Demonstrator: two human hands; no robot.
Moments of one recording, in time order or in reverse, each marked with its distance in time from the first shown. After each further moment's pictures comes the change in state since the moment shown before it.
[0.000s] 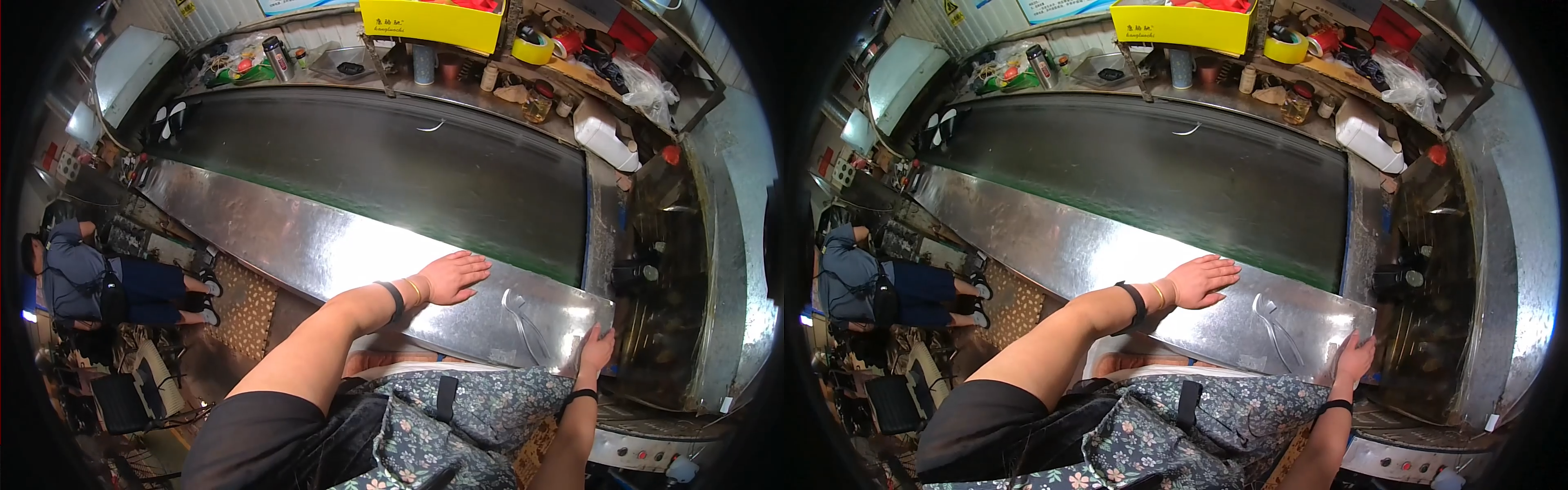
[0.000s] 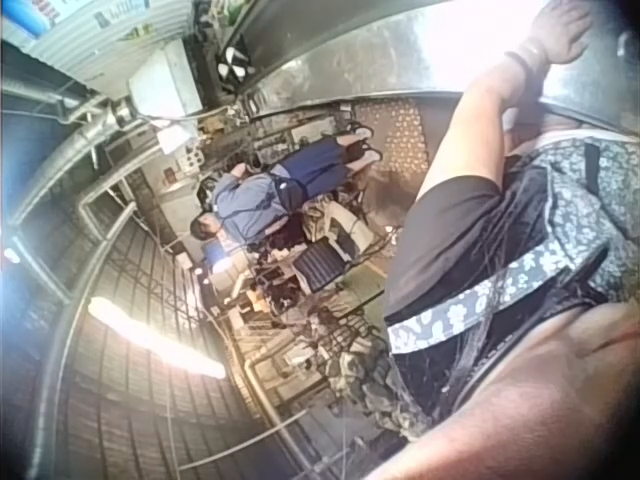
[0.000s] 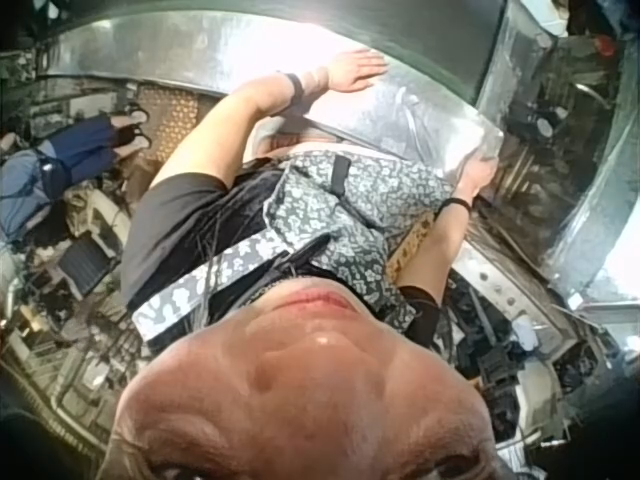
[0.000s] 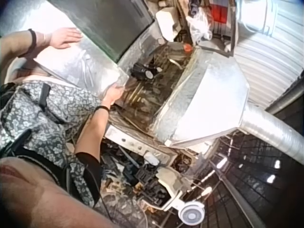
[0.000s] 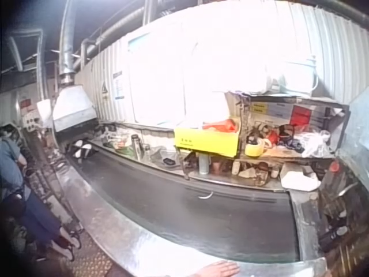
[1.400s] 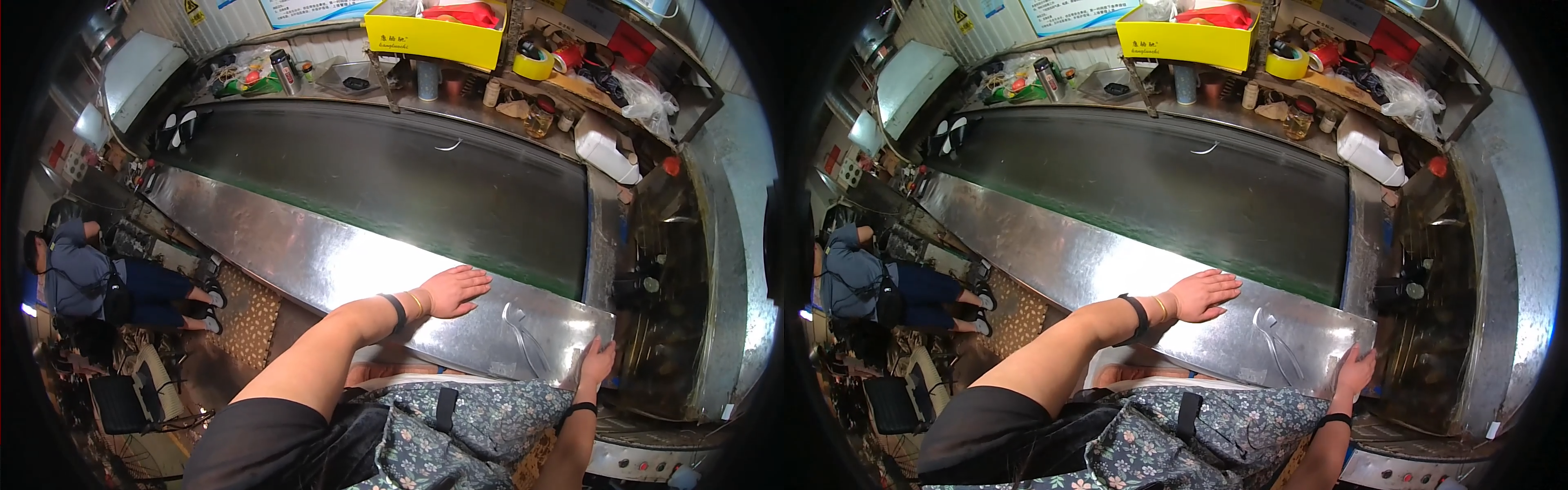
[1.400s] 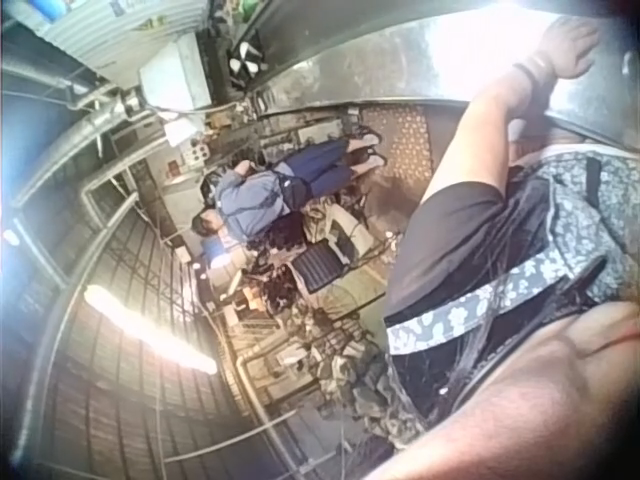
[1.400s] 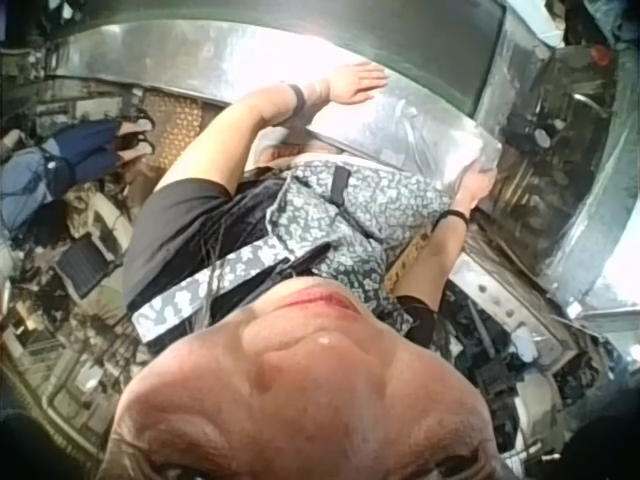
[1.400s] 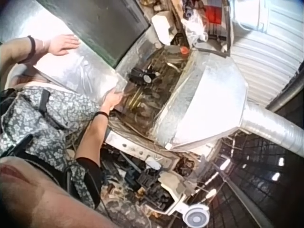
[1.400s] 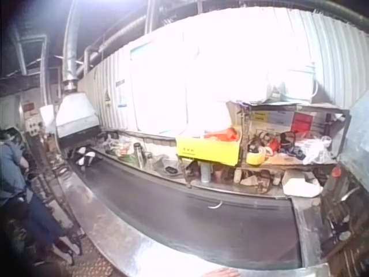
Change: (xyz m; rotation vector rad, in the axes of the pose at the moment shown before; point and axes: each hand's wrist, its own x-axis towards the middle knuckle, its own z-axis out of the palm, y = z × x) left_hand -0.001 0.002 -0.003 -0.005 -0.011 -0.003; right_hand -0.001 -0.002 0.000 -0.002 0.011 -0.010
